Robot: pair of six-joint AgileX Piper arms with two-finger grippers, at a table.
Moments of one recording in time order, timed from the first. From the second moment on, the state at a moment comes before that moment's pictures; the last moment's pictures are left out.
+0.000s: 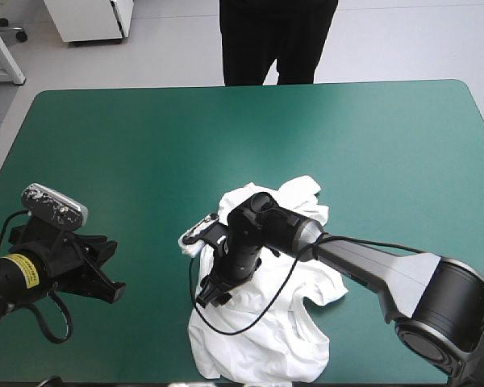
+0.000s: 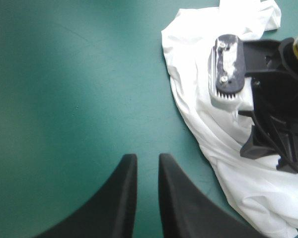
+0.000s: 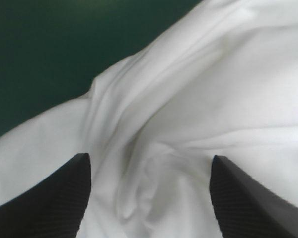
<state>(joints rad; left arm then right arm) -0.61 0.78 -1.14 0.12 1.20 -0.07 0.94 1.83 -1.48 0.25 1.05 -0.07</state>
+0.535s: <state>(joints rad) -0.61 0.94 -1.15 0.19 1.20 -0.14 0.63 1.55 -1.49 0.13 1.23 0.03</state>
